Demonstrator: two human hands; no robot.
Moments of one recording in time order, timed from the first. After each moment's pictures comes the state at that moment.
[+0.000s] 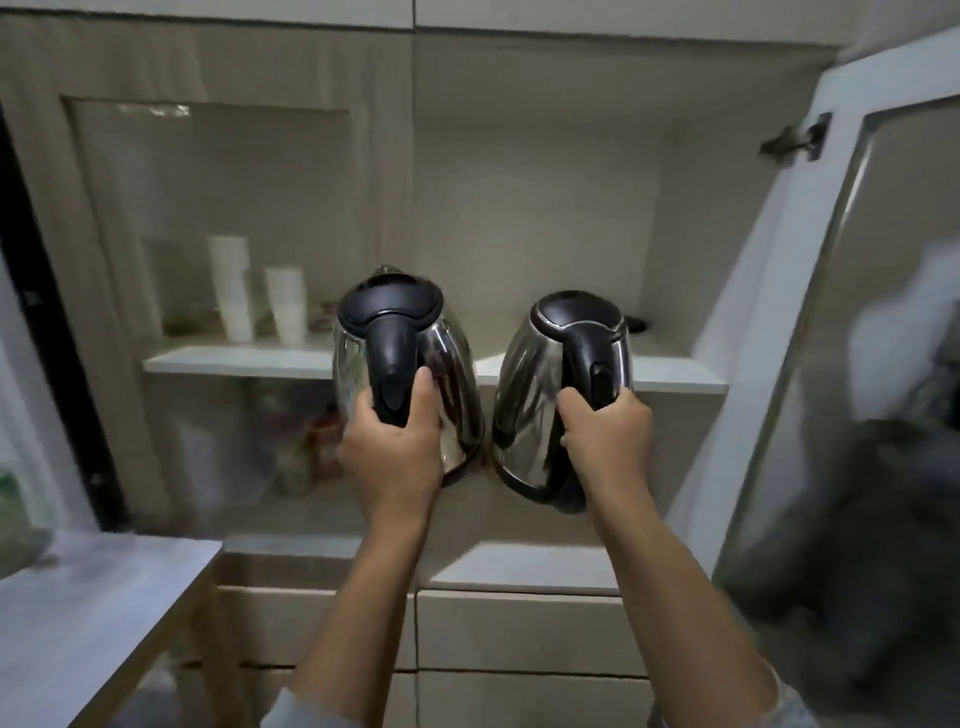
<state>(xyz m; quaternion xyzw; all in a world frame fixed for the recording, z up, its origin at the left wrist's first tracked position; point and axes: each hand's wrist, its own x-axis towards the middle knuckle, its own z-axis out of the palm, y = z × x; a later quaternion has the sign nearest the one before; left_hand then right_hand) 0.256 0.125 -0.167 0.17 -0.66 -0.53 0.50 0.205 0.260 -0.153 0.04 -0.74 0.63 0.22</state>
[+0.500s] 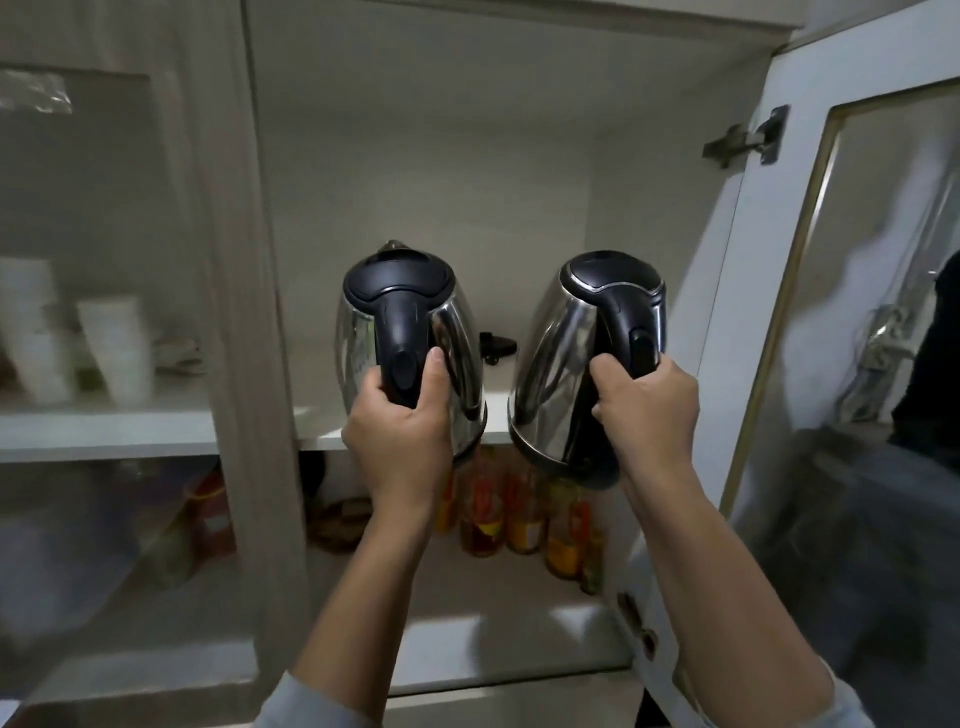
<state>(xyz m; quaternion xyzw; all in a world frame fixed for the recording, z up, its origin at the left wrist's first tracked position) 0.055 0.175 -0.141 0.08 -0.65 -0.56 0.51 0.041 0.329 -0.110 0.01 -0.73 0.61 0.31</state>
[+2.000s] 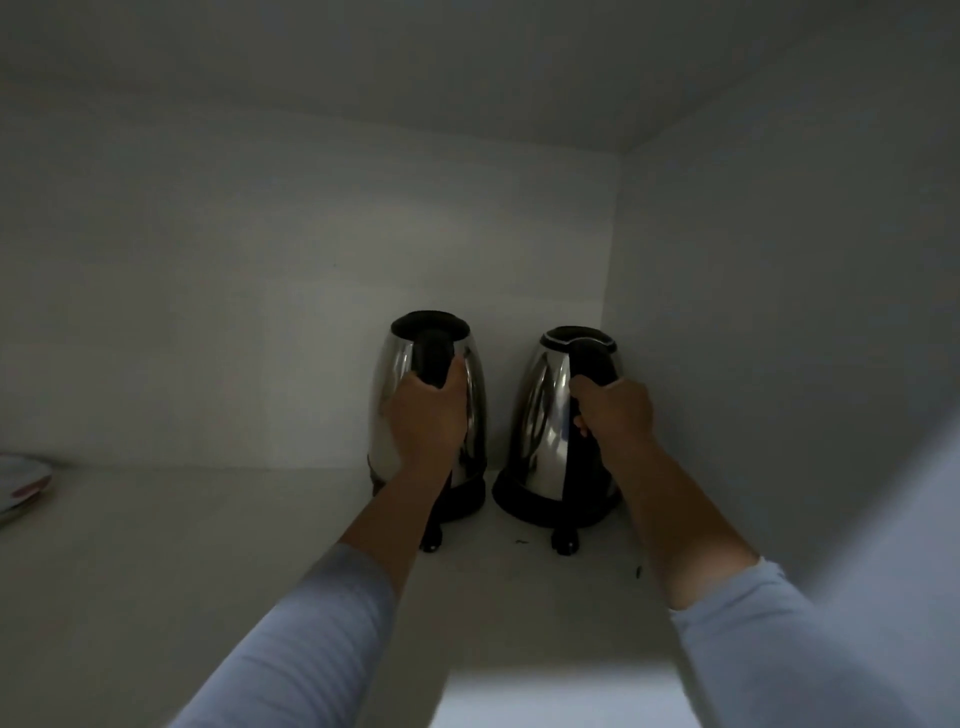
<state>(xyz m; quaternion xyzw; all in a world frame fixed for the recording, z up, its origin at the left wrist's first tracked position) -0.474 0.205 -0.092 0.09 -0.69 -0.59 0.41 -0.507 0.363 -0.080 -0.03 -0.77 0.59 0.23</state>
